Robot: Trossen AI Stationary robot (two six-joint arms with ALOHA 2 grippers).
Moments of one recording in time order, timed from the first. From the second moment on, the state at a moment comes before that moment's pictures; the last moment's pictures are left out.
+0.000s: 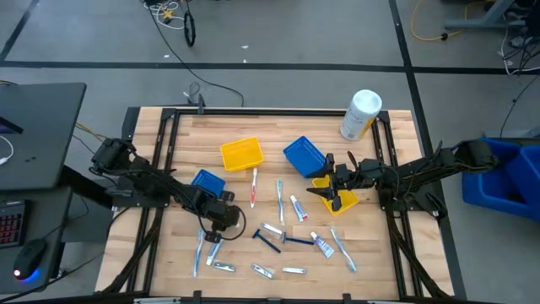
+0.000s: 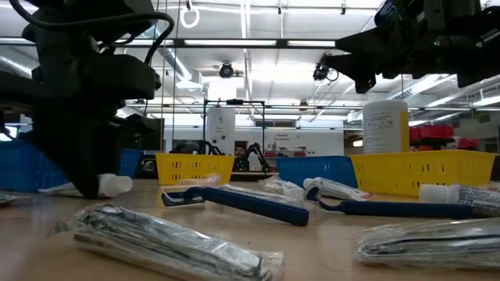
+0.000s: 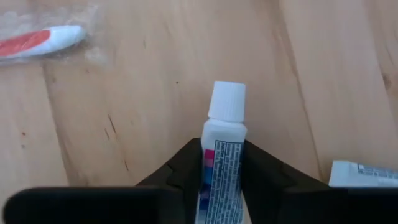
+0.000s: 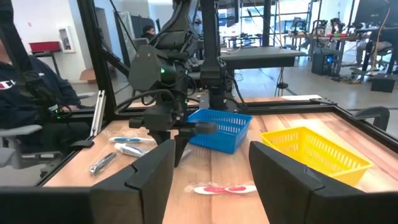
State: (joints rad) left arm -0.37 1.58 0.71 -0.27 -0.07 -0.14; right arm 0.06 1.16 0.24 0.92 -0.03 0.06
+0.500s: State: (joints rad) left arm -0.37 1.58 0.94 -0.54 -0.20 -0.32; right arm 0.06 1.16 0.24 0.89 -0.03 0.06
